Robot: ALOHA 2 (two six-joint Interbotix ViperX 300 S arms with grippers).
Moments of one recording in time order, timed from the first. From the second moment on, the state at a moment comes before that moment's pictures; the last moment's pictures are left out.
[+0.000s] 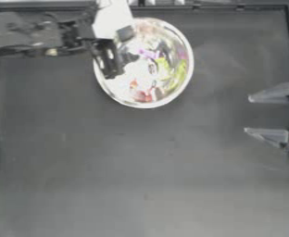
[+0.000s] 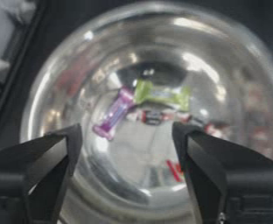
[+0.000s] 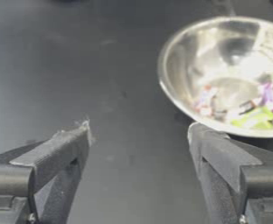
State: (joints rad) left arm 0.42 -0.07 0.42 0.25 0.32 -0.07; right arm 0.27 -0.97 1.12 -1.10 0.57 1.28
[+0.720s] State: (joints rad) left arm 0.16 -0.58 0.79 0.15 0.20 -0.07; right arm 0.25 -0.99 1.12 -1.12 0.55 1.29
